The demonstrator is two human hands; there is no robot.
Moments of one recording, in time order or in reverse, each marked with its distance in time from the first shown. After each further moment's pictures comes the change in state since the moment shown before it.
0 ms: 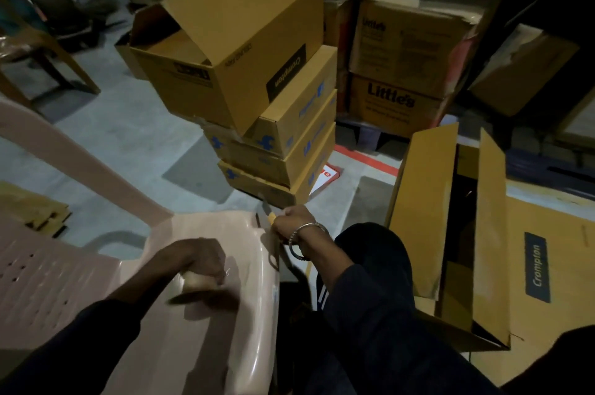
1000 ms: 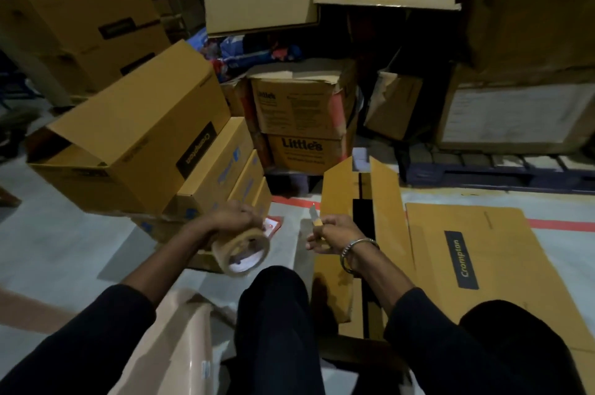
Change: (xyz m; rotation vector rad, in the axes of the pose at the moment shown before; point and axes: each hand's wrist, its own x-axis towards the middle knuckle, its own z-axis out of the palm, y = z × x) left_hand -0.050 0.249 -0.145 -0.405 0.317 0.403; right_hand -0.080 0.086 -0.245 0.610 0.249 0.007
